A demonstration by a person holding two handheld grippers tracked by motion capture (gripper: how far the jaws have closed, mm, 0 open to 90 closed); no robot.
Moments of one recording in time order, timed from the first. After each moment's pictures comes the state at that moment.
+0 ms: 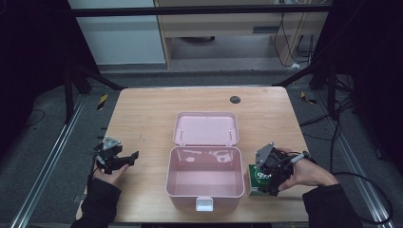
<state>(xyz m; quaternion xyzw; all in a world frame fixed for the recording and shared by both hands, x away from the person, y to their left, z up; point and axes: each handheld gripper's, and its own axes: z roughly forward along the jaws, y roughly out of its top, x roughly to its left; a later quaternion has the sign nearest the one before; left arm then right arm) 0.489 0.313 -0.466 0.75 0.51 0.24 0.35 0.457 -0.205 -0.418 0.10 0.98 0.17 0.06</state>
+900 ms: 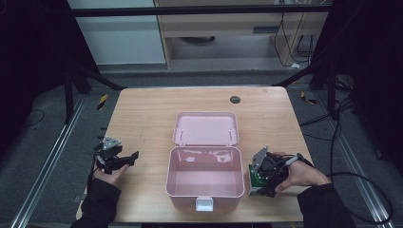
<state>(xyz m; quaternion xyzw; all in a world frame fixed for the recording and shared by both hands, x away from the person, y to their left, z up) 0.489 0.313 -0.466 0.75 0.51 0.24 0.35 0.464 -0.203 -0.446 0.09 0.98 0.15 0.04</state>
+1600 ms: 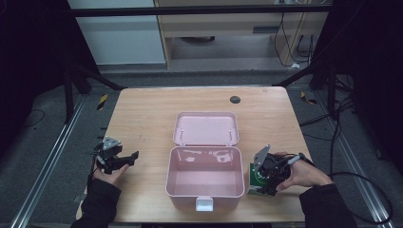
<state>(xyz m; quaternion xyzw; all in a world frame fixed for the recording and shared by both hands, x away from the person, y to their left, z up) 0.489 0.313 -0.466 0.75 0.51 0.24 0.35 0.464 -0.207 -0.441 0.10 0.98 0.15 0.03</state>
